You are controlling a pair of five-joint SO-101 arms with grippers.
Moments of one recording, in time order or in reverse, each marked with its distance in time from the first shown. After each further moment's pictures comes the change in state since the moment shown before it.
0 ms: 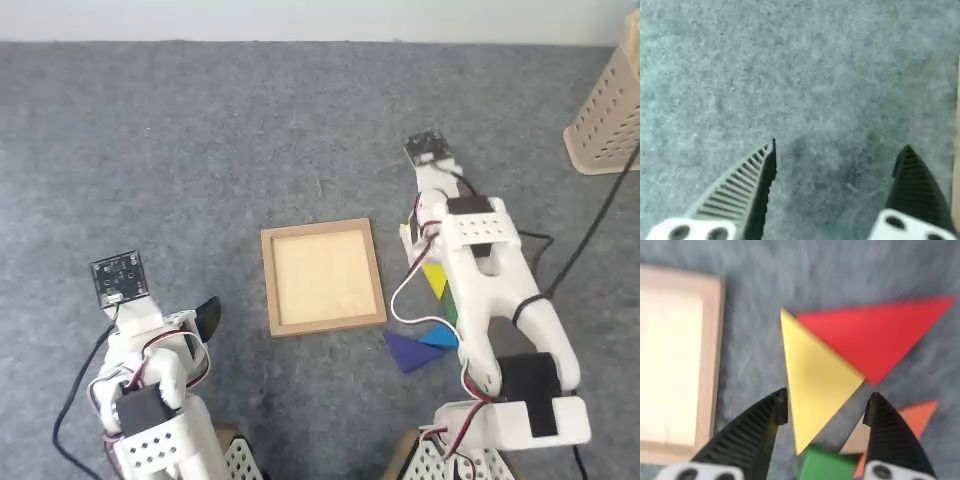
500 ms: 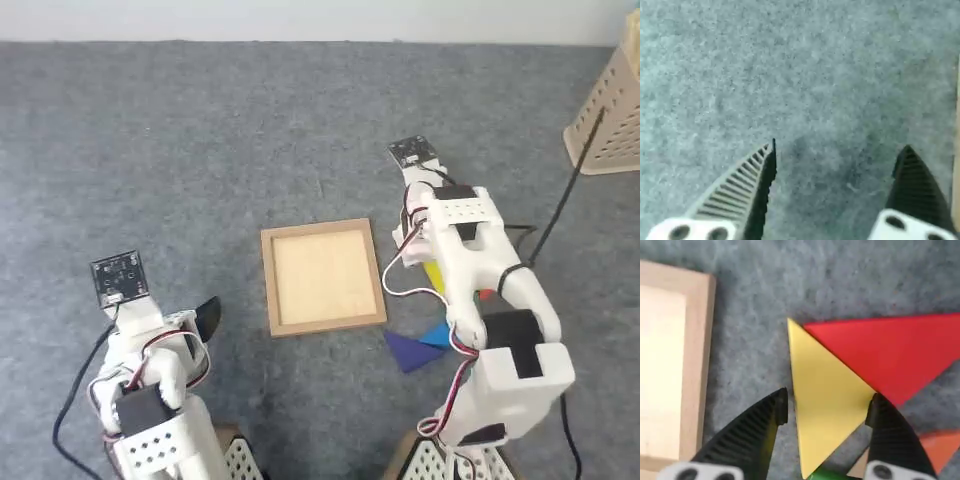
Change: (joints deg) left arm 0.0 0.0 0.0 0.0 0.0; right arm -0.6 14.7 -7.2 -0.3 2.3
